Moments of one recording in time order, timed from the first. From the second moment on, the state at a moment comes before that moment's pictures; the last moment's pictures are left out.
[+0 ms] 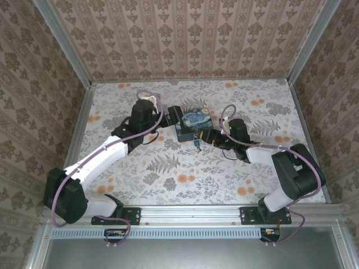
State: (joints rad) left arm -0.61 1.32 1.02 -0.18 0.08 -0.68; right arm 0.34 1.54 0.59 0.40 -0.49 0.75
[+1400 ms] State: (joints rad) left arm -0.55 1.65 1.28 -0.40 -0.07 -0.40; right arm 0.44 1.71 0.66 0.32 -0.40 0.45
